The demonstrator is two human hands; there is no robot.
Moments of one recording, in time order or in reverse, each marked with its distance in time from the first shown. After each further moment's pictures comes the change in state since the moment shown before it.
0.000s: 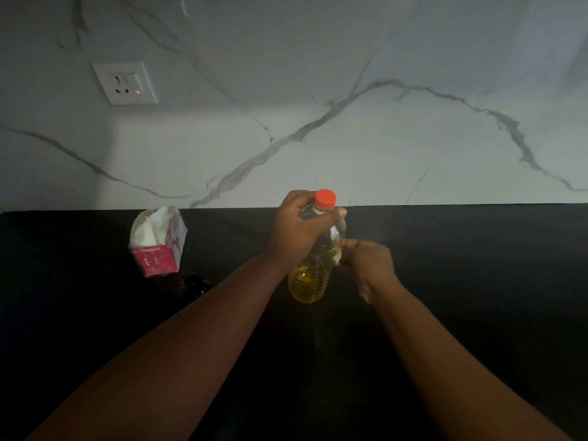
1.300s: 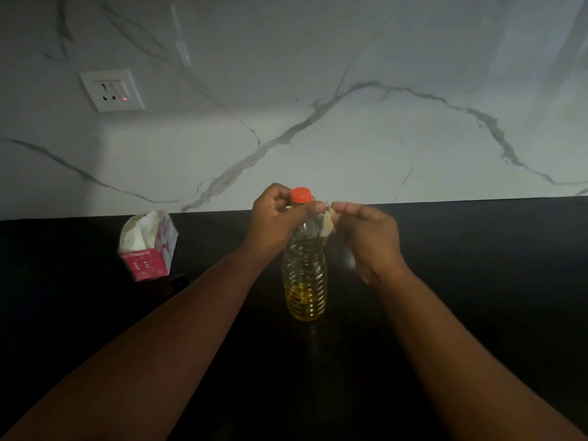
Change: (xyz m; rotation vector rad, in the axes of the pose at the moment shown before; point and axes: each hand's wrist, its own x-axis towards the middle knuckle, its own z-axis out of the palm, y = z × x) left_hand 0.004 0.006 -0.008 -0.021 -0.017 -0.052; right_hand -0.033 -0.049 -0.011 0.120 -0.034 -0.276
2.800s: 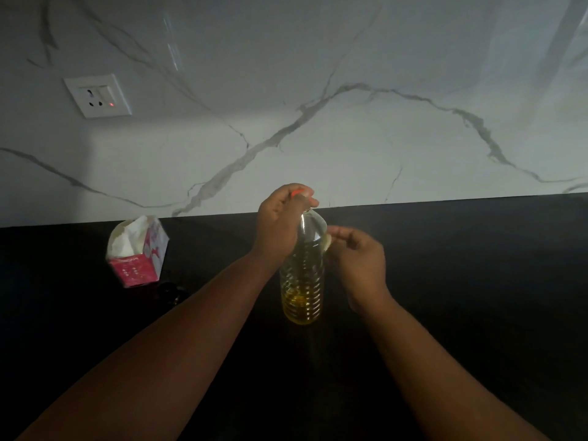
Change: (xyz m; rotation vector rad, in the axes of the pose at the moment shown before) left_hand 0.000 0.004 0.036 -0.088 0.044 0.079; right_hand -0.010 0.034 -0.020 -0.093 0.042 -0.048
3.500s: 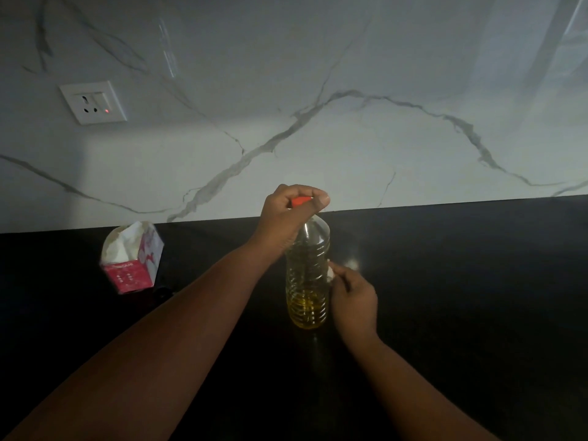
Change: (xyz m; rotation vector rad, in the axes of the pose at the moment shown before) left_hand 0.009 0.019 0.006 0.077 -0.145 -0.074; right_hand -0.019 0.058 -0.014 -0.301 0.085 -0.049
